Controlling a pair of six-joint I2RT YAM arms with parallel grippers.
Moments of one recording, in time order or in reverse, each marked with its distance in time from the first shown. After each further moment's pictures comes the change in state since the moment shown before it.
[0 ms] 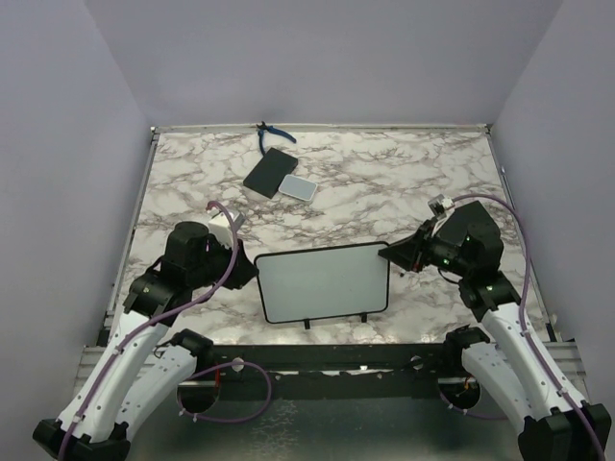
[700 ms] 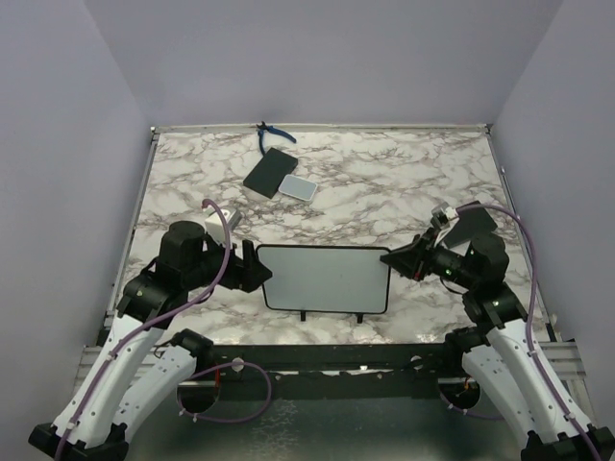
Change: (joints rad) left arm -0.009 -0.021 0.031 -0.002 0.022 -0.053; right arm 0.050 -0.126 -0.014 -0.058 0.099 -0.020
